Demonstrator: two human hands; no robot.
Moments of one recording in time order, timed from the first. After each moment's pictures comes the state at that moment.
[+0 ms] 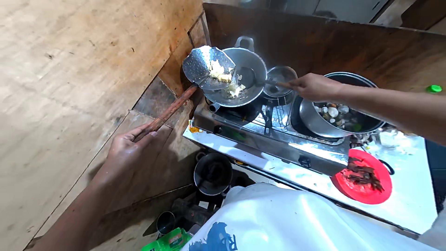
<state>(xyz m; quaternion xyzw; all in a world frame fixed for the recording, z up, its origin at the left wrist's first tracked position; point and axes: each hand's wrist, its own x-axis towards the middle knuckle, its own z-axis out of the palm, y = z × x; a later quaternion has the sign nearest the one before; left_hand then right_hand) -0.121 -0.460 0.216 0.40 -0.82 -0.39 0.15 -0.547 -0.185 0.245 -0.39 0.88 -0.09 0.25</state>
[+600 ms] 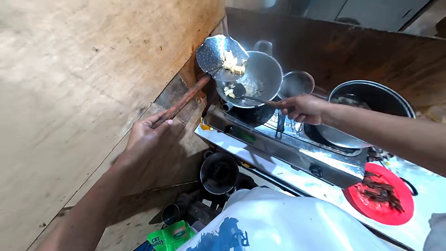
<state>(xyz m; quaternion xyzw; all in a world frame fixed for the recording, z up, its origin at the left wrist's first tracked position) -0.129 -0.453 0.233 0.40 -0.81 -0.38 0.17 -0.489 -0.215 0.220 -0.09 0.70 -0.46 0.54</state>
